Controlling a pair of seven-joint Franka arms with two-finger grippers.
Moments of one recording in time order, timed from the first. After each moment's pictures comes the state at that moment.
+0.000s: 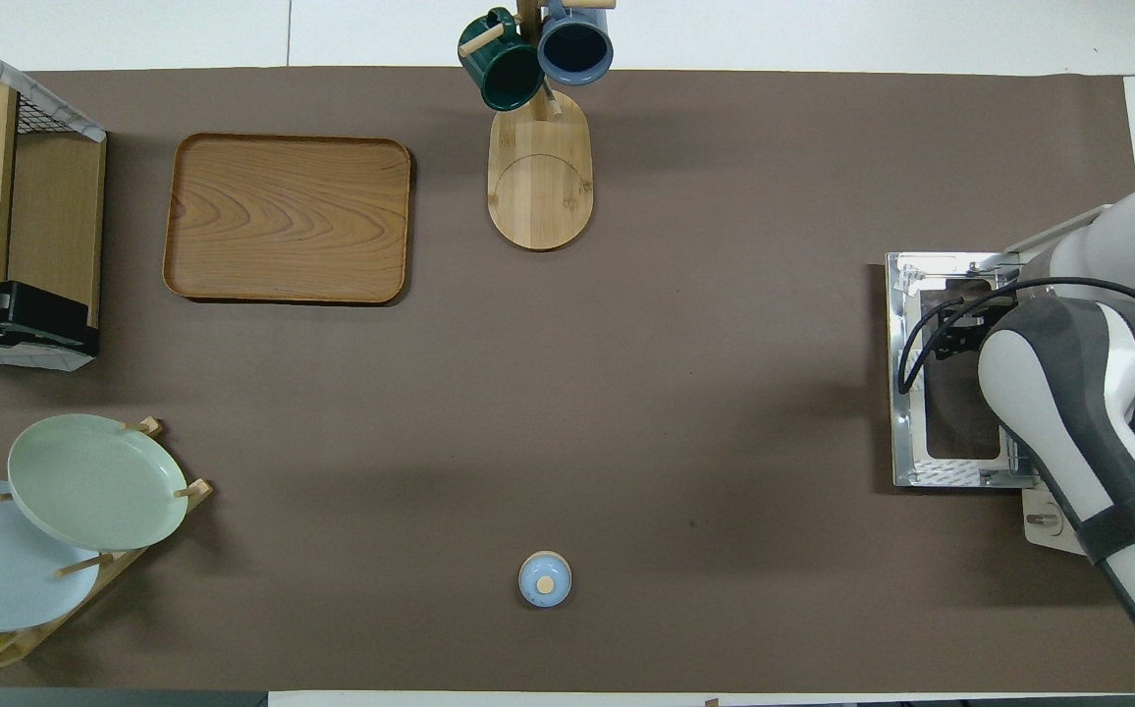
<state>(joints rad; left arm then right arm) -0.02 -0.04 -0.07 -1.57 -0.03 1.43 -0.05 0.03 0.09 -0.10 -2.04 -0.04 2.00 0.03</state>
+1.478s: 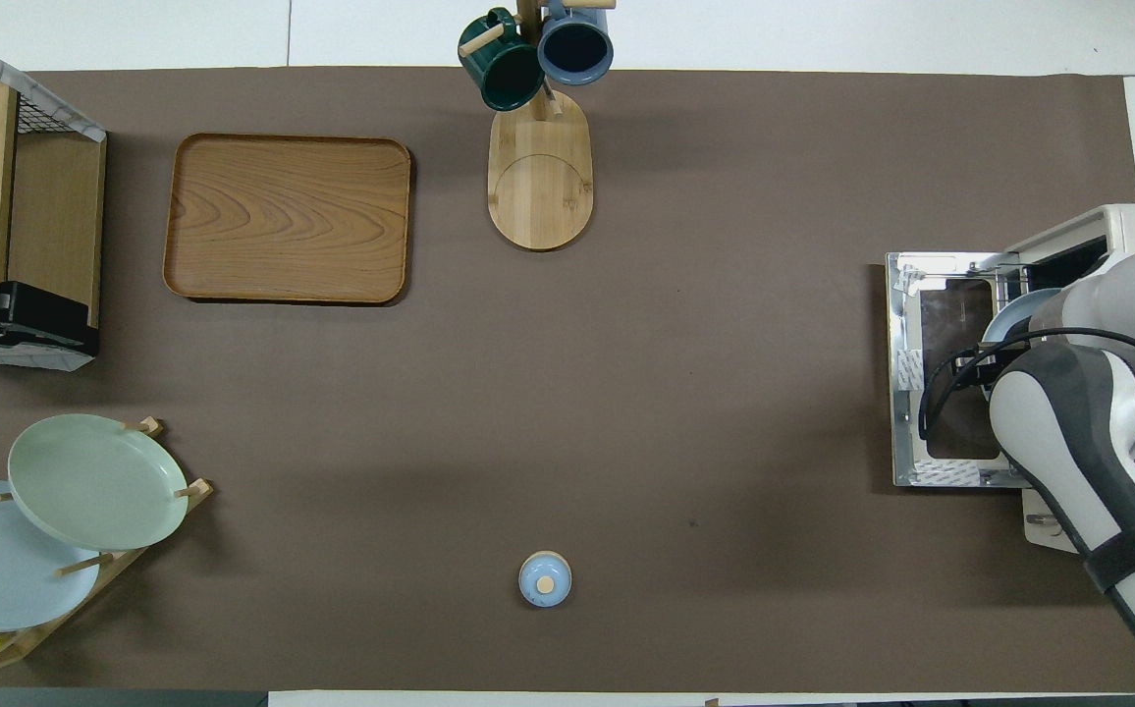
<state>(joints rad) -0.02 -0.04 -0.07 -1.57 -0.03 1.43 -0.05 -0.01 0.04 -0.10 -2.18 -0.04 2.12 -0.08</state>
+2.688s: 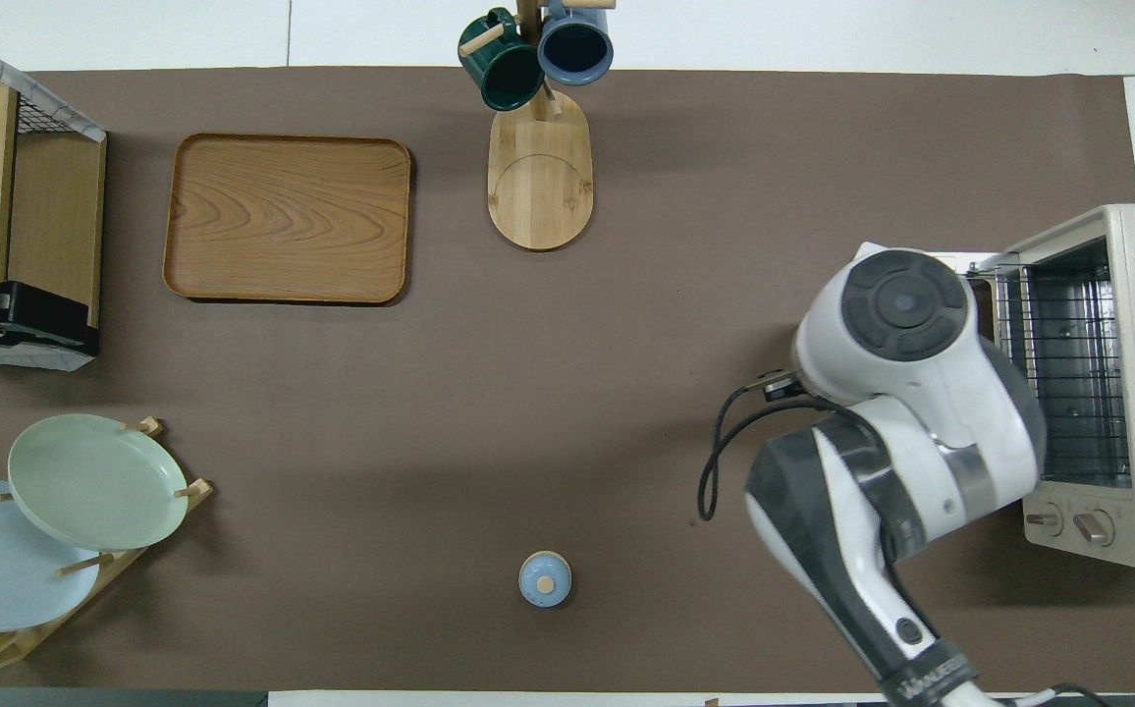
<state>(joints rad) -0.02 -0.04 -0.07 -1.57 -0.03 1.43 -0.05 0.56 0.07 -0.08 -2.00 -0.19 1.93 0.30</state>
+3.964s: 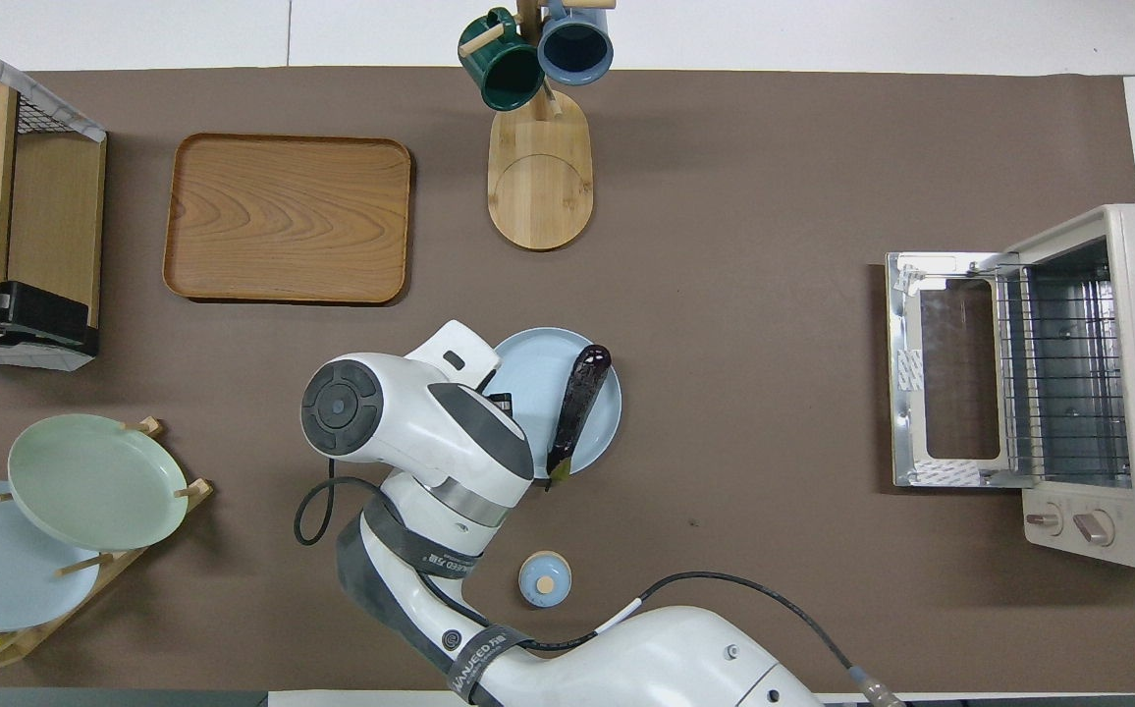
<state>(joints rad) -0.02 -0.04 -0.07 -1.57 -0.03 1.43 -0.05 0.86 0.68 -0.02 -1.35 -0.12 1.95 0.84</state>
